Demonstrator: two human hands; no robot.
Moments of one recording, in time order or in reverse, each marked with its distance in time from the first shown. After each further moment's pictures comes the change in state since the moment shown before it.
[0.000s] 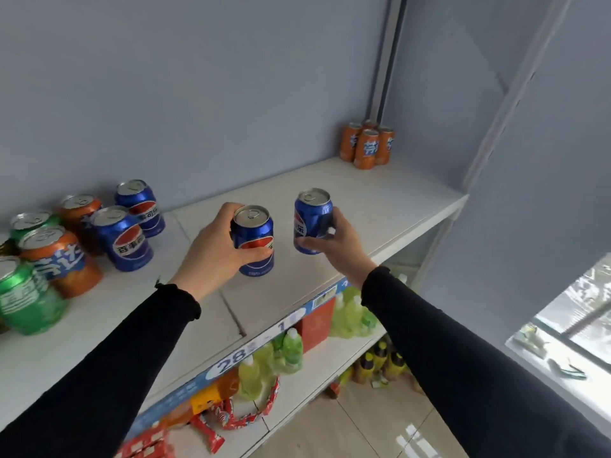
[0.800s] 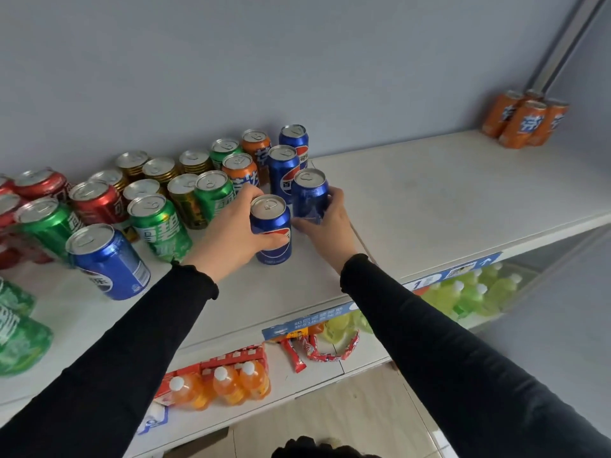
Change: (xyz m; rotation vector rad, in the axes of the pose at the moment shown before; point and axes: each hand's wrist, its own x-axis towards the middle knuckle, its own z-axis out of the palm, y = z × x) left_hand -0.137 -0.080 -0.158 0.149 0.114 -0.262; right_hand -0.061 -0.041 0.260 -0.059 -0.206 0.021
